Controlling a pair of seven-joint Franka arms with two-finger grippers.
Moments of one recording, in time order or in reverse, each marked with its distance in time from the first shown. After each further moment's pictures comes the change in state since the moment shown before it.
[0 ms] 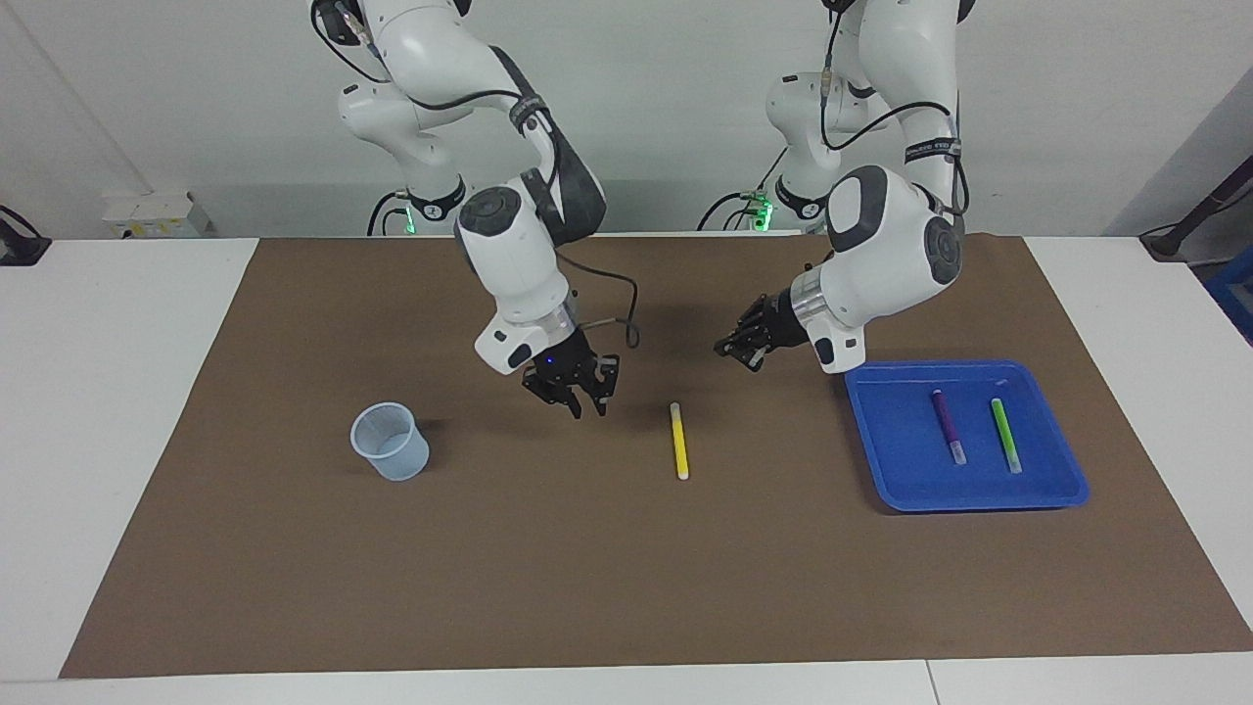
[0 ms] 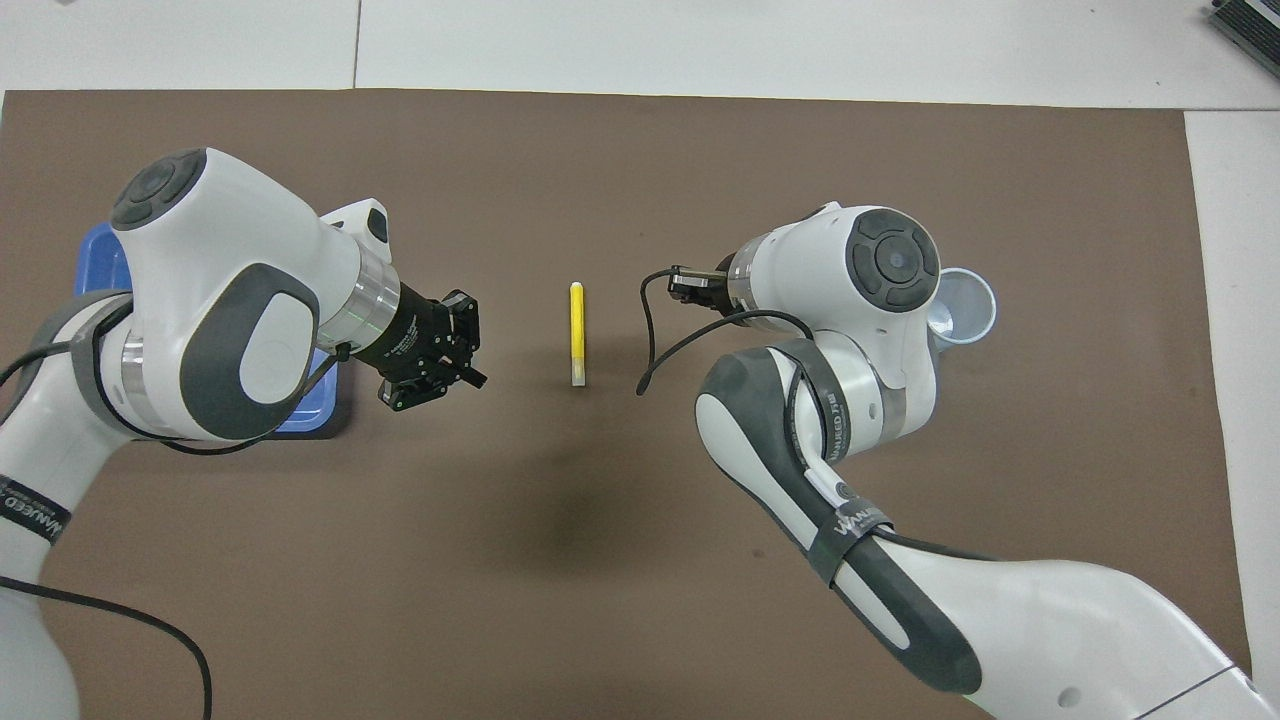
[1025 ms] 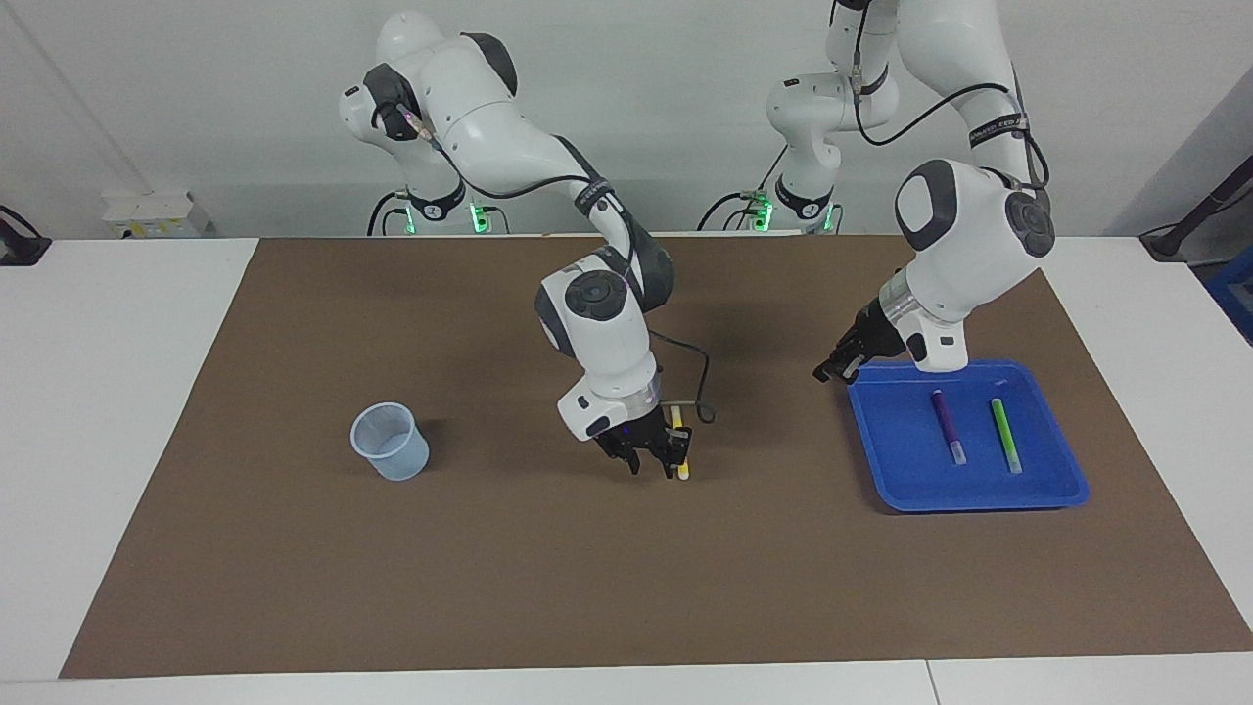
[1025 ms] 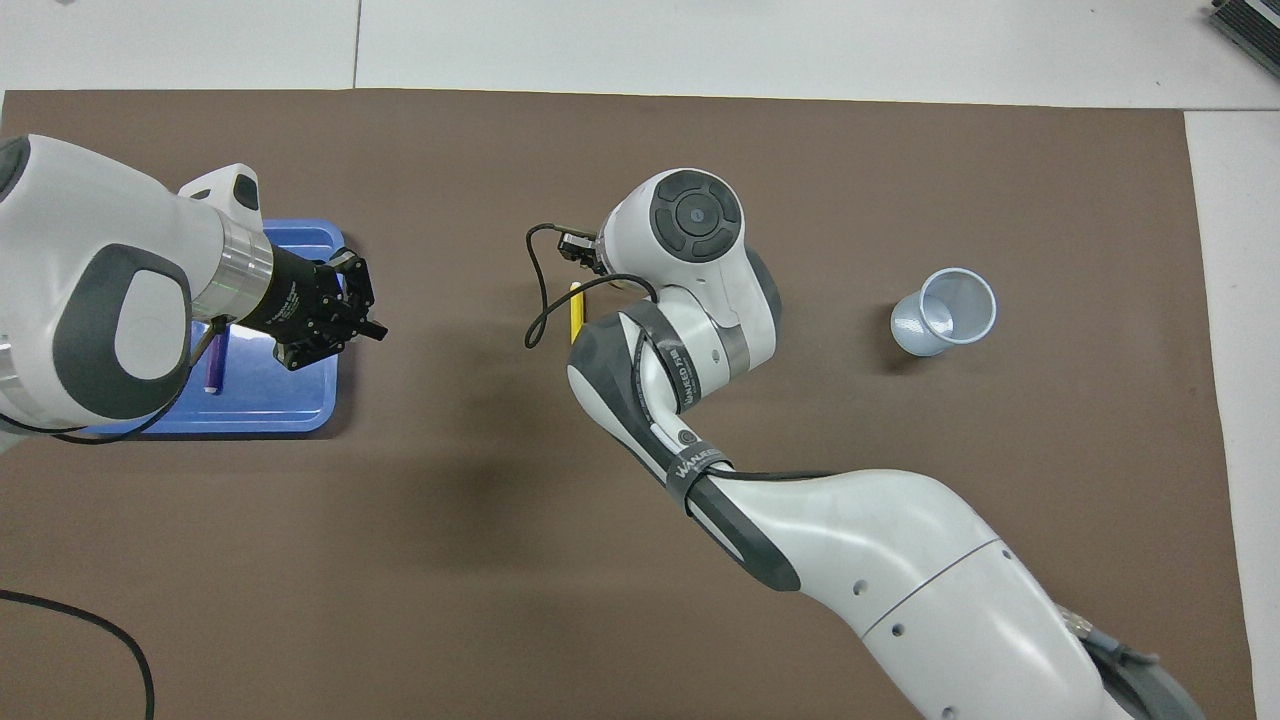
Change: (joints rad) left arm 0.138 -0.003 0.027 -0.028 0.021 0.113 0.131; right arm 0.125 0.405 0.004 0.513 -0.138 -0.113 0.317
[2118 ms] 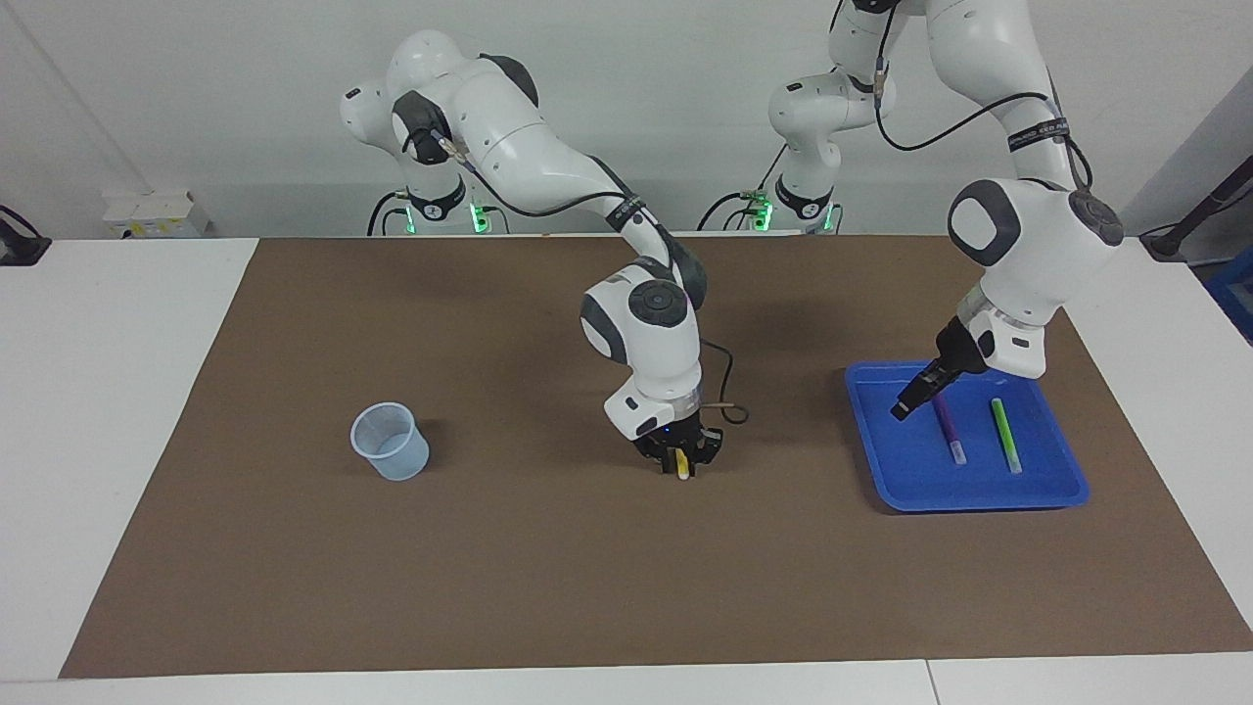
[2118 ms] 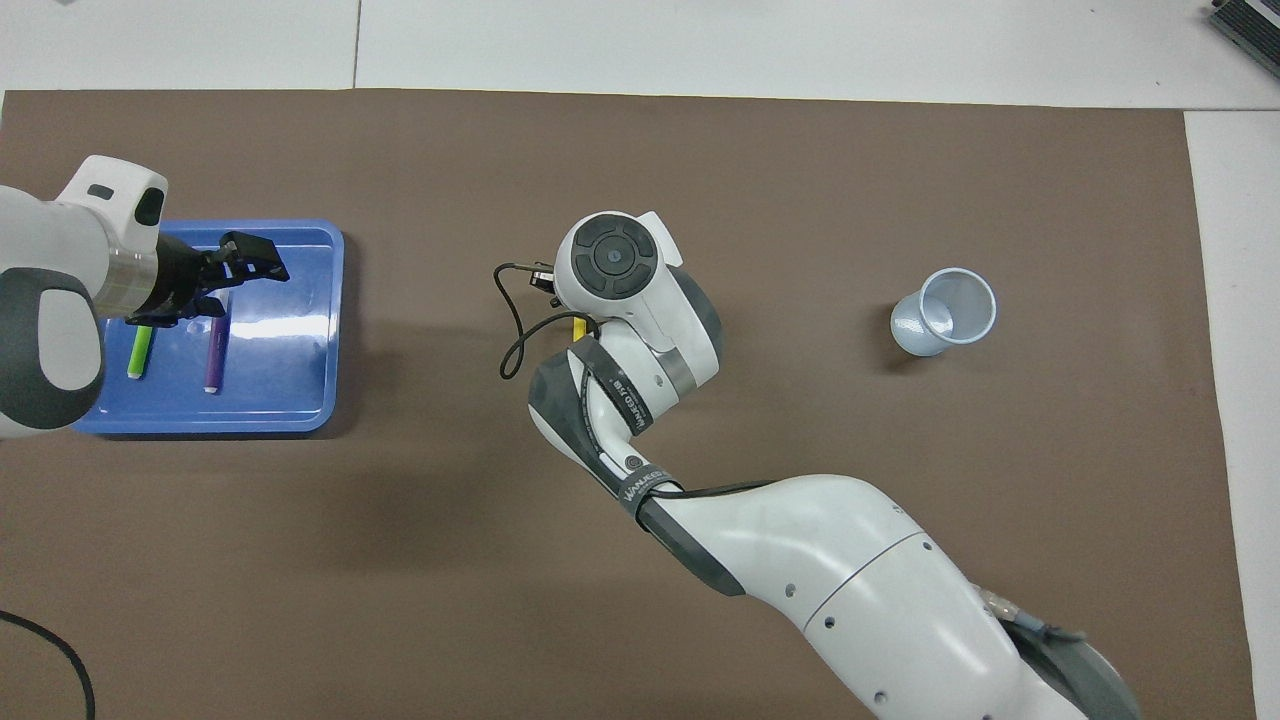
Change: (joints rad) left arm 0.156 0.001 0.002 -0.076 0.179 0.258 0.663; right arm 0.053 0.083 -0.001 0.048 -0.109 -0.023 0.056
